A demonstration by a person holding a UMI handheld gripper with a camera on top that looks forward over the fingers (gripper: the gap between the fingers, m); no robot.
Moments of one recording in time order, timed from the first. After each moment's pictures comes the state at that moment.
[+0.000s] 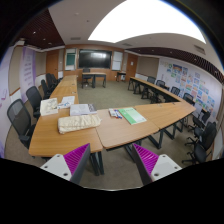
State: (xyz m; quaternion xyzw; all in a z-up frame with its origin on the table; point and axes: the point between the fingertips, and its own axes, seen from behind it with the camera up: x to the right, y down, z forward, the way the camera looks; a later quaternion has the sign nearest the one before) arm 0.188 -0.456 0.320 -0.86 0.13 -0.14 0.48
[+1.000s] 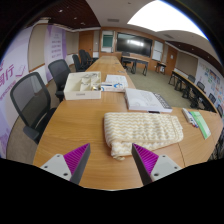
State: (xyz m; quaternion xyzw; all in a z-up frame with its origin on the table) arm -0.069 -0.059 0.074 -0.91 -0.02 -0.03 0.41
